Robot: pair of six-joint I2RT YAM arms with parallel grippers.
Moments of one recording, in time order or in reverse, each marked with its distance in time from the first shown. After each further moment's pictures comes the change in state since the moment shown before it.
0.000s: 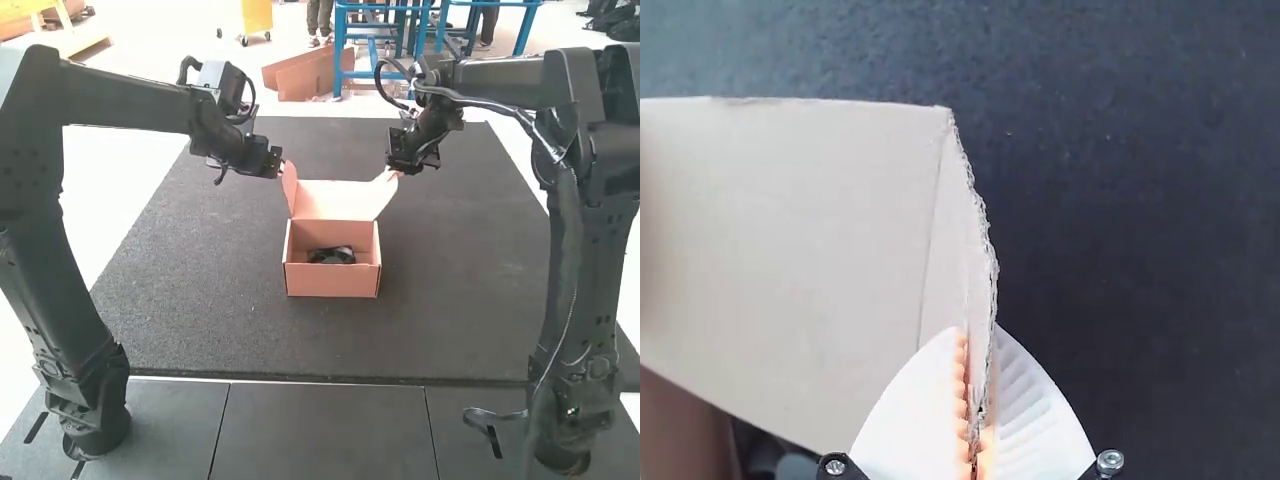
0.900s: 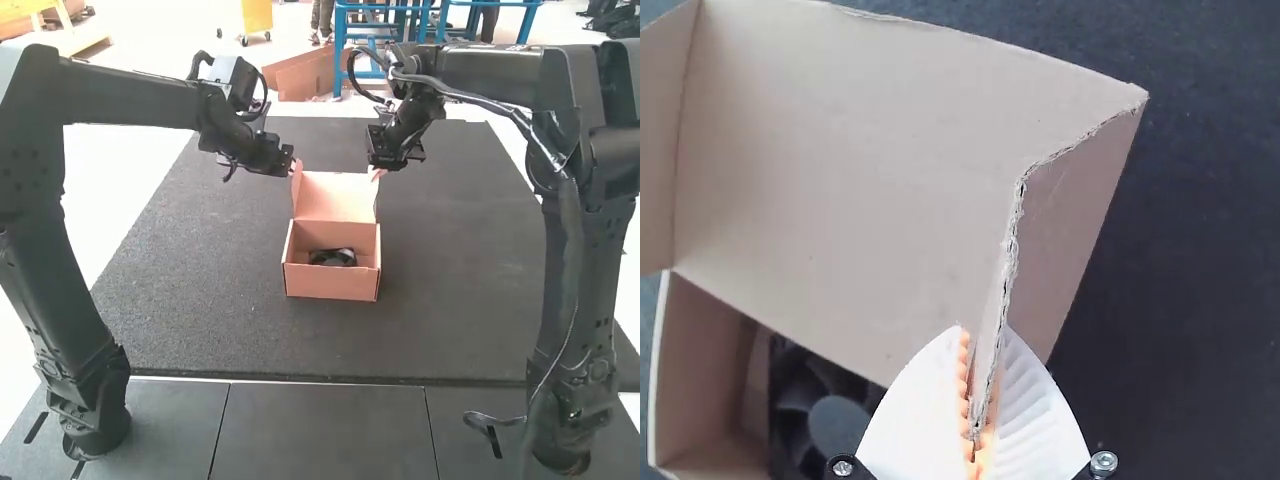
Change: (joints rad) left arm -0.052 0.000 0.035 -0.048 0.000 -0.015; right arm 0.111 -0.029 0.061 -0.127 0.046 -0.071
